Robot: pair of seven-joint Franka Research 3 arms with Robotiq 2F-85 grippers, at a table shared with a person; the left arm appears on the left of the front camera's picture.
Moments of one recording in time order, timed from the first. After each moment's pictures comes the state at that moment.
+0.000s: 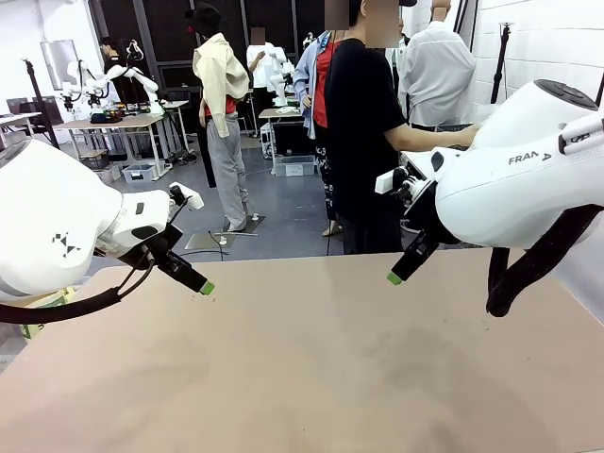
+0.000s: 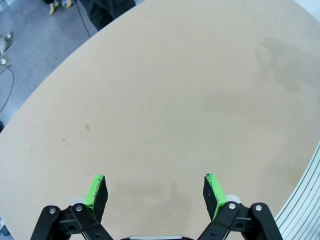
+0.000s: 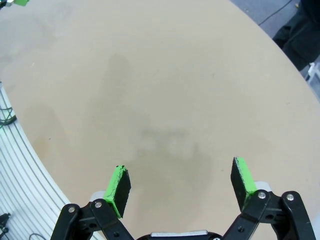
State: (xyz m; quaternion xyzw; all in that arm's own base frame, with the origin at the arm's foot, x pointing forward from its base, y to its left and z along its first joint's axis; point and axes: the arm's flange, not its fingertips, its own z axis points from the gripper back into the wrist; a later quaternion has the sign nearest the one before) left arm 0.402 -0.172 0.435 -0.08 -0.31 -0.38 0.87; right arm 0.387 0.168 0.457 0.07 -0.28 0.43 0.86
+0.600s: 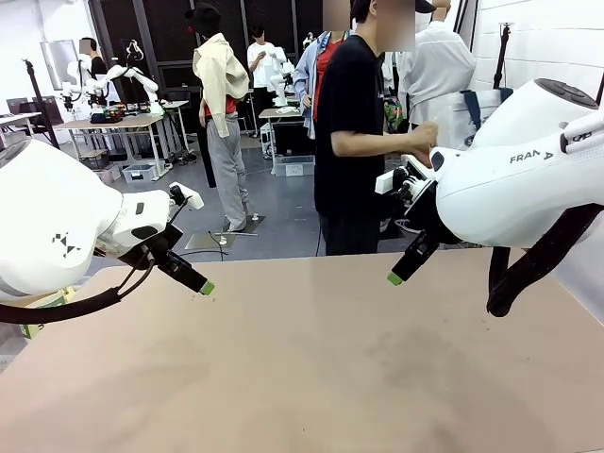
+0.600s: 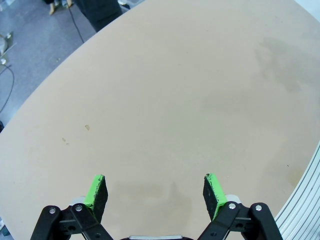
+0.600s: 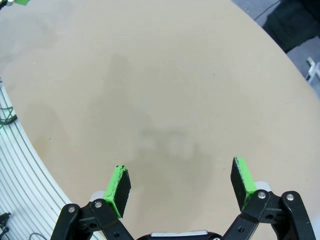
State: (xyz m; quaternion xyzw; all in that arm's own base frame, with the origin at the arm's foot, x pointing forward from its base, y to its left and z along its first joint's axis) left arm 0.402 -0.172 0.435 -0.08 -0.31 -0.38 0.87; right arm 0.387 0.168 0.457 0.07 -0.27 0.43 0.86
